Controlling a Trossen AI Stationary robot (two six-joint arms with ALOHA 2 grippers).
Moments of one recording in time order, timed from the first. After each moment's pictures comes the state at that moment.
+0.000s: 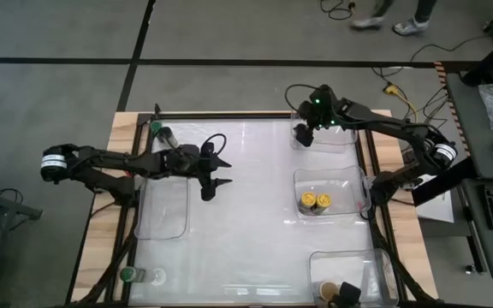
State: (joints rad) left arm 0.17 1.25 0.57 0.22 0.07 0.07; right arm -0.75 1.44 0.99 -0.39 -0.12 -0.31
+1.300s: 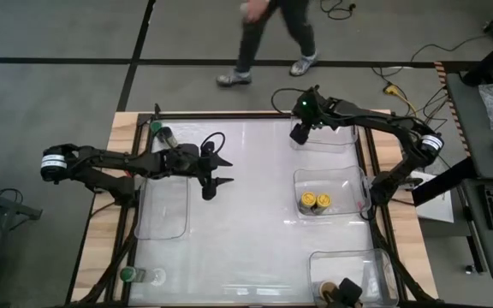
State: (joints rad) left arm 0.17 1.25 0.58 0.25 0.07 0.05; right arm -0.70 1.57 1.10 -0.53 0.13 -0.16
